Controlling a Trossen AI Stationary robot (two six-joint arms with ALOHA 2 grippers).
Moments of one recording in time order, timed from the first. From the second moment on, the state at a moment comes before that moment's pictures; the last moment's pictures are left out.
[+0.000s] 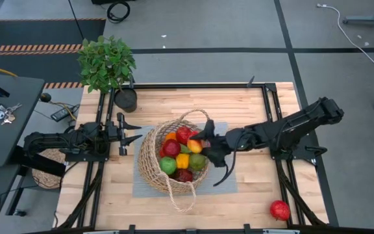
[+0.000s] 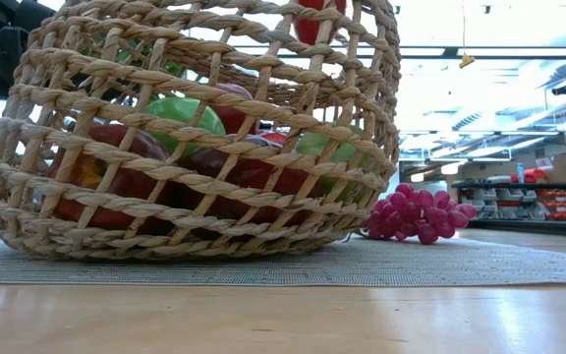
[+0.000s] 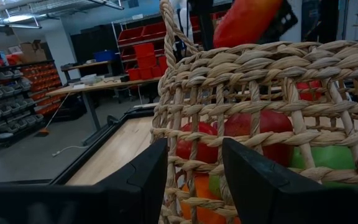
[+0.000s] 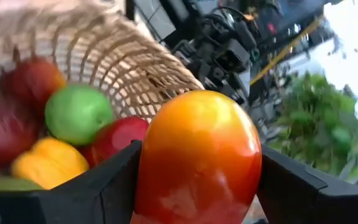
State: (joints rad) left arm 0.04 0.05 0.01 0.10 -0.12 0.17; right arm 0.30 1.39 1.09 -0.05 0.38 -0.80
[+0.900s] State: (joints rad) left arm 0.04 0.05 0.01 0.10 -0.12 0.17; right arm 0.28 1.71 1.09 0.41 0.53 -1.40
